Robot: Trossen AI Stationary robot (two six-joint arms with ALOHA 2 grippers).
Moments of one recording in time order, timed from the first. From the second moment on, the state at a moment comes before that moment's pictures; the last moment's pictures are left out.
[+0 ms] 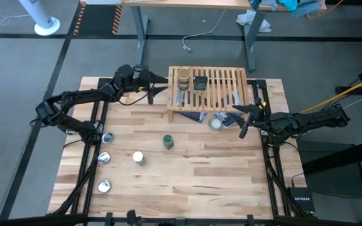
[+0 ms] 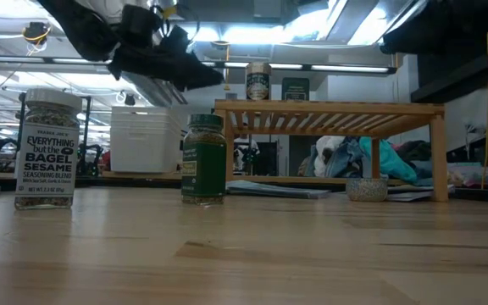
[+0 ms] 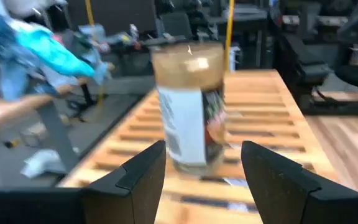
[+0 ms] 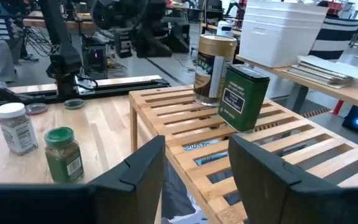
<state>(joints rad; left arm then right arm) 0.70 1.37 0.73 0.53 0.45 0.17 0.24 0.46 0.43 -0.13 0.71 0.03</state>
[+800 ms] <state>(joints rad) 0.69 1.54 0.87 0.53 0.47 0.09 0.24 0.46 0.43 -0.13 0.57 0.04</state>
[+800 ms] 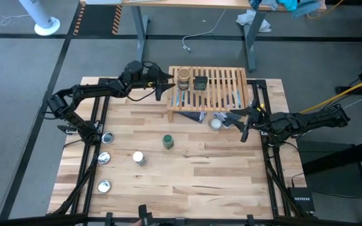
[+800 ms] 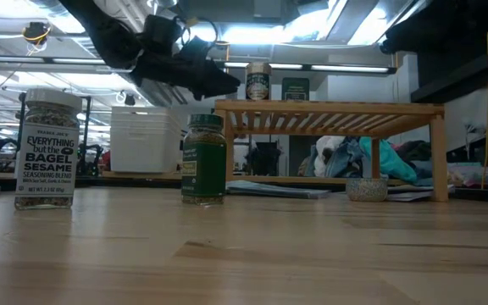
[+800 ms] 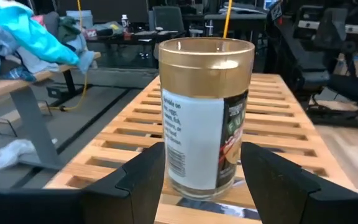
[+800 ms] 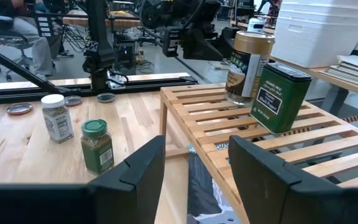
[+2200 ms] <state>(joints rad) 0.68 1.74 0.99 0.69 0.63 0.06 0.24 0.46 0.43 -0.13 0.57 0.04</state>
